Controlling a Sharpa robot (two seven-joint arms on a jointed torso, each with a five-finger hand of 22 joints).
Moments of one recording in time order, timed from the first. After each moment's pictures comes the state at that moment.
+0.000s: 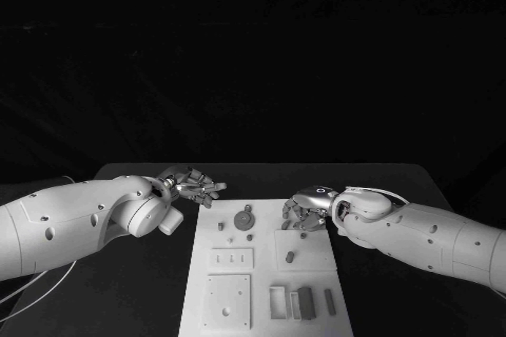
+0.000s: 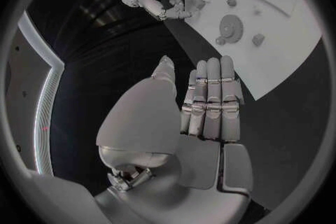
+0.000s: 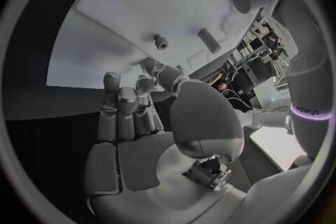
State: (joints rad) left arm 1.41 -0.82 -0.24 1.42 -0.36 -0.30 -0.10; left_hand 1.42 -0.10 -0.03 0.29 0.05 0.93 0.15 0.31 0.44 1.23 0.09 0.12 0.26 1.13 0.04 0.32 0.91 0.05 1.08 -0.06 0.20 0.89; right arm 1.21 -0.61 -0.15 1.13 -1.59 -0.18 0.18; right_hand 1.19 -0.12 0.61 -0.29 0.14 0.87 0.10 0.31 0.45 1.05 -0.01 1.14 0.76 1.11 -0.08 1.49 0.78 0.25 1.00 0.04 0.93 1.31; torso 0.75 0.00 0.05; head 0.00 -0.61
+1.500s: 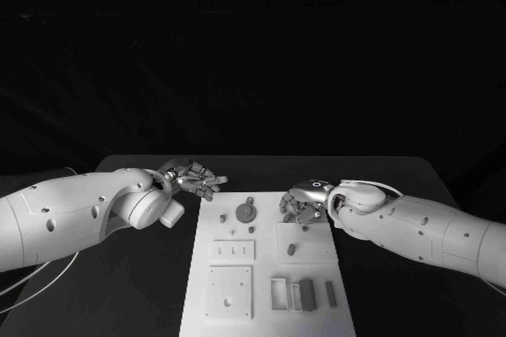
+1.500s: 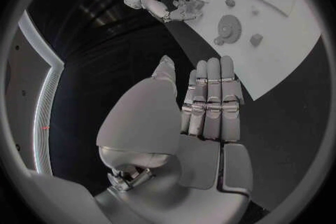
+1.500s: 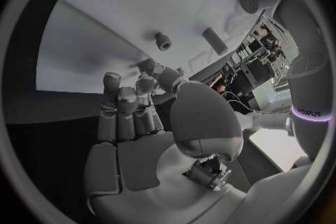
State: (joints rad) left arm 1.41 -0.82 -0.24 1.42 -0.36 -0.29 -0.09; left_hand 1.43 -0.09 -0.03 0.29 0.05 0.93 0.15 0.31 0.44 1.23 0.09 0.12 0.26 1.13 0.04 0.32 0.92 0.04 1.08 -0.06 0.20 0.89; right arm 1.20 -0.56 -0.15 1.08 -1.60 -0.17 0.19; right_hand 1.17 -0.09 0.60 -0.28 0.14 0.87 0.10 0.32 0.45 1.05 -0.01 1.14 0.76 1.11 -0.08 1.49 0.78 0.25 1.00 0.04 0.93 1.31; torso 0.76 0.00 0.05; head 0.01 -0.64
